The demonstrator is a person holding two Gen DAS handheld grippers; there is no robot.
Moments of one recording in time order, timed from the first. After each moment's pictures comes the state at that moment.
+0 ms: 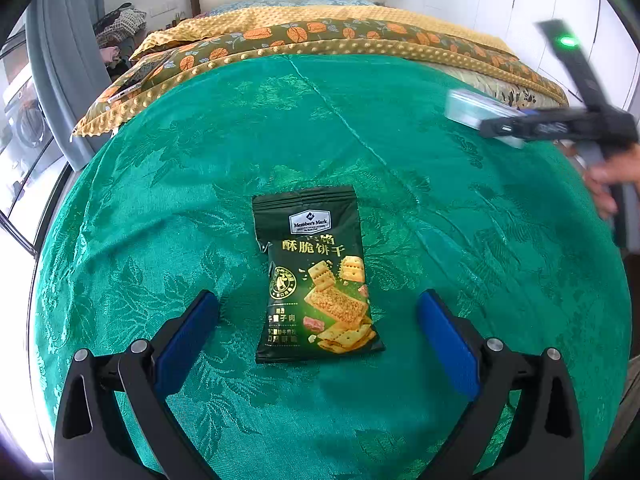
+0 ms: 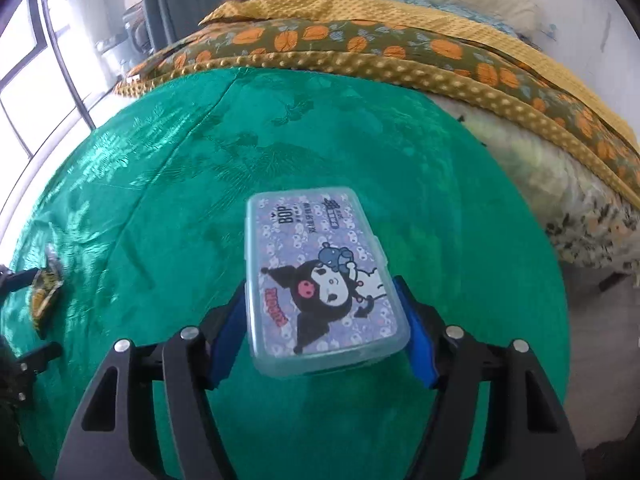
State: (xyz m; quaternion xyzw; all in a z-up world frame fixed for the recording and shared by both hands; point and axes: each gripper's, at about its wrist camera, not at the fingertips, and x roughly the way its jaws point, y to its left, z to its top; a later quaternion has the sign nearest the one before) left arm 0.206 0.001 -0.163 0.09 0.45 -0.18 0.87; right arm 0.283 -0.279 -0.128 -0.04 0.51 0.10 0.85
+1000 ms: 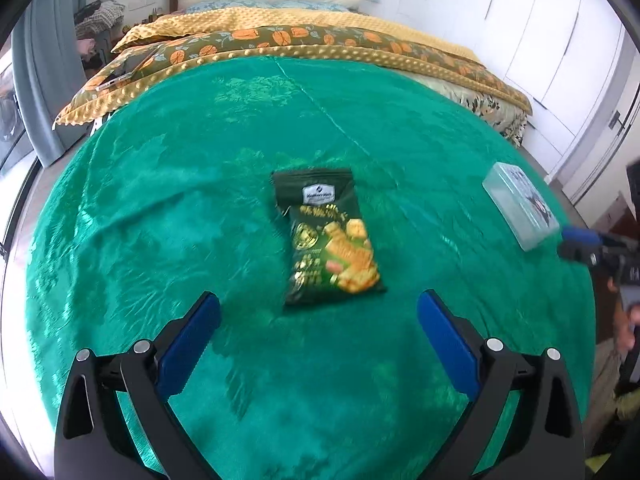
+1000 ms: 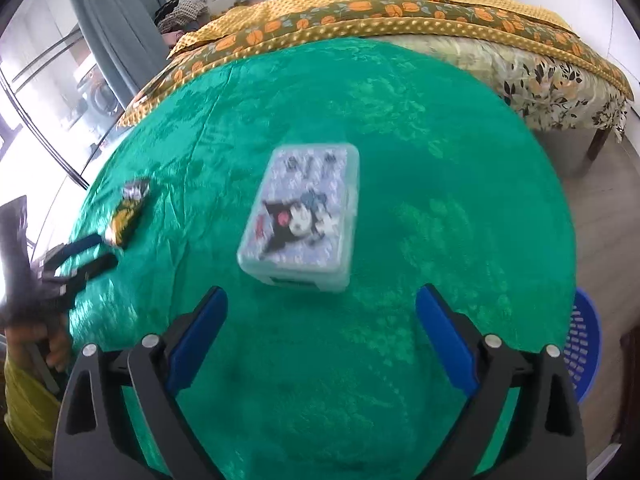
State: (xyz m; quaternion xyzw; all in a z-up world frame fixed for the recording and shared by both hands) left arm 0.190 0.042 -0.153 0.05 0.45 -0.25 0.85; right arm 0.117 -0.268 -0.111 0.10 0.52 0.02 0.85
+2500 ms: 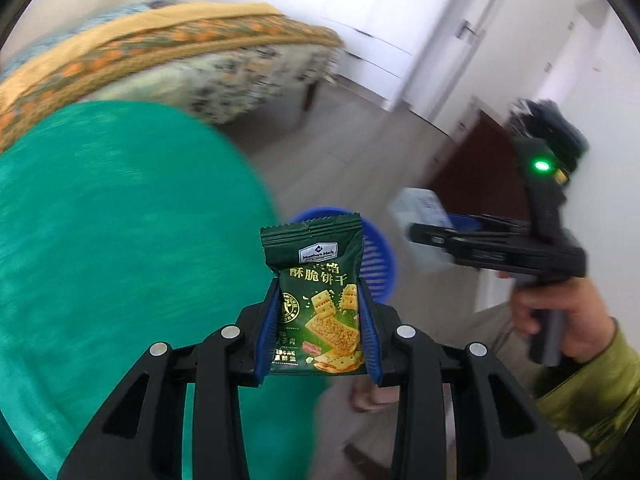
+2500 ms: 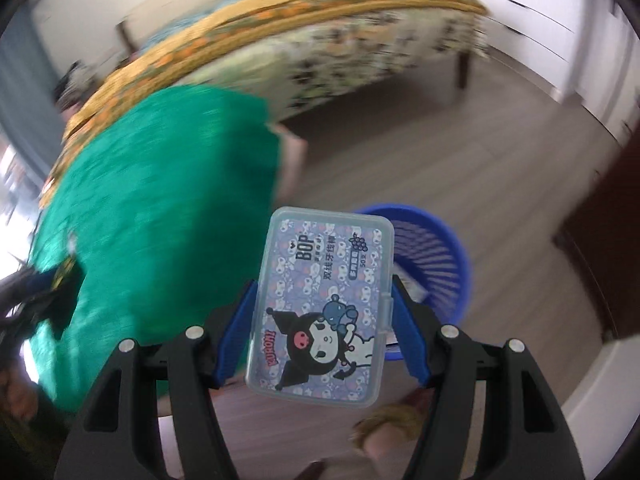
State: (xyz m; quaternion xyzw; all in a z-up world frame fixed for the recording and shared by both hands) left arm 0.024 -0.282 -0.113 0.13 0.45 -0.52 0.72; right arm -0.056 -0.506 -0.087 0.19 0.50 -0.17 0.83
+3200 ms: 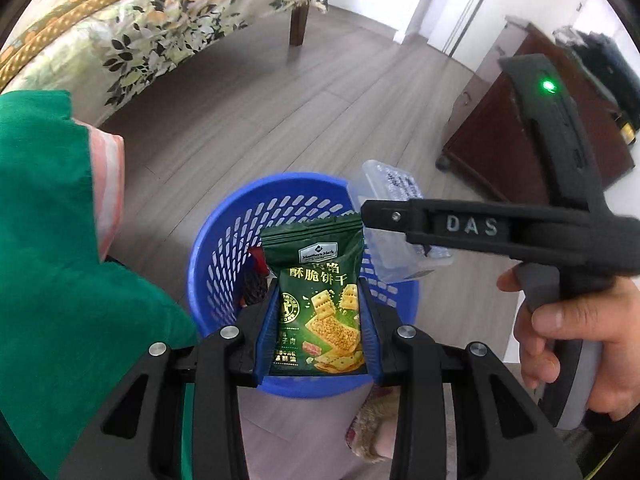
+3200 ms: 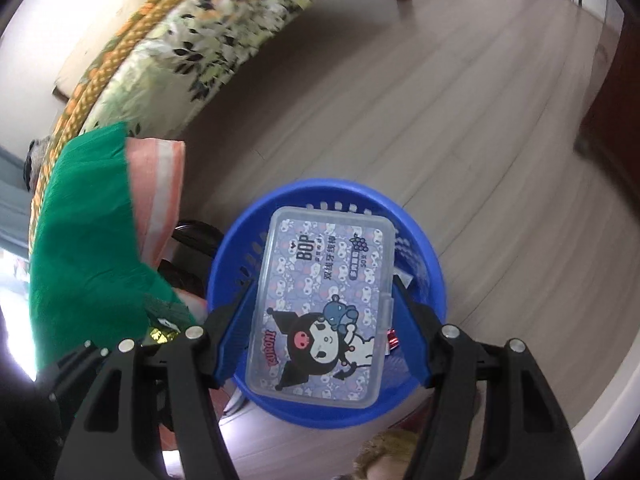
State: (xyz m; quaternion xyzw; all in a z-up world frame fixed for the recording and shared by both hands) left arm 0.009 -0.496 -0.279 0.23 0.50 -0.47 0.69; right arm -0.063 -0.676 -0.237 0.36 0.52 -0.18 0.75
